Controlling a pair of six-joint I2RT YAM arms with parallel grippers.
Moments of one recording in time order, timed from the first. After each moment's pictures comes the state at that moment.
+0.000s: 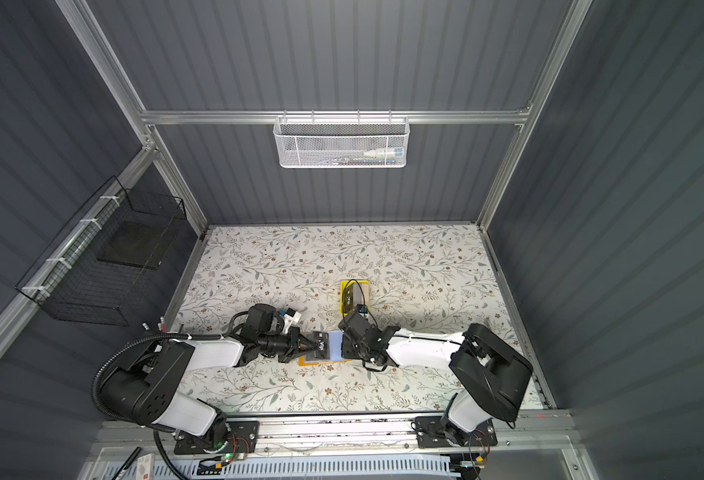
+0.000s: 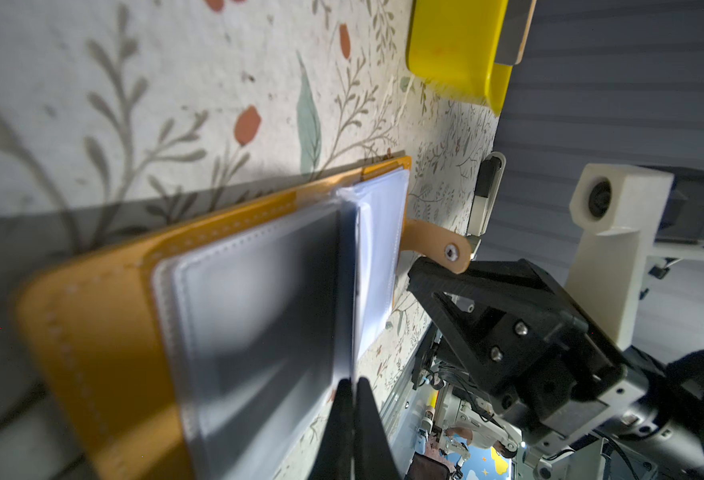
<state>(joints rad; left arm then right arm) -0.46 1.52 0.43 0.25 0.82 -0.88 0.93 1.56 0.73 -0.17 0.06 0.88</state>
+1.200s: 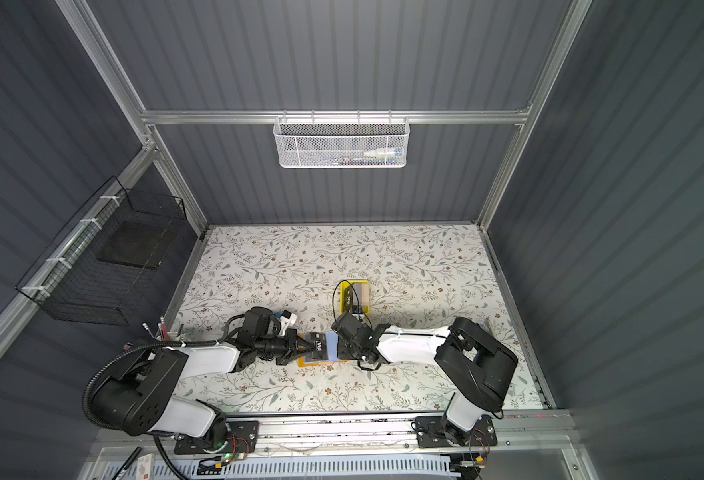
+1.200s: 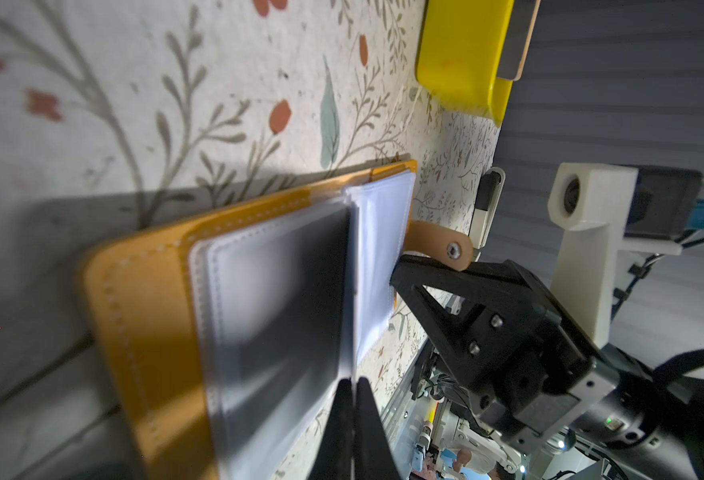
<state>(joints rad) -0.46 1.47 0.38 0.29 0.78 -0.93 0.95 1.63 0.79 -0.21 0.10 0.89</state>
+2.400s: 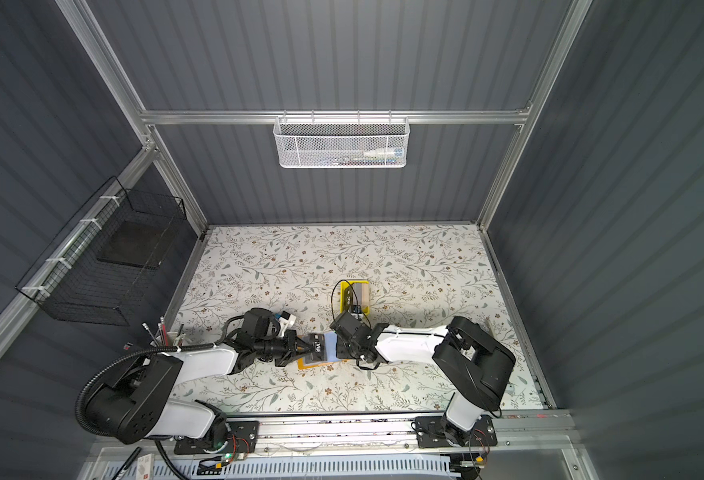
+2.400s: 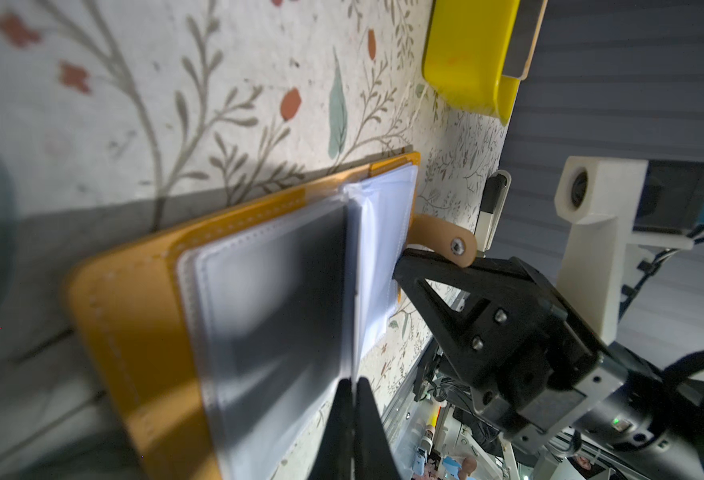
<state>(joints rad) -0.47 1.42 0.37 0.22 0.75 -0.94 0.95 1.65 0.80 -0.22 0.10 0.89</state>
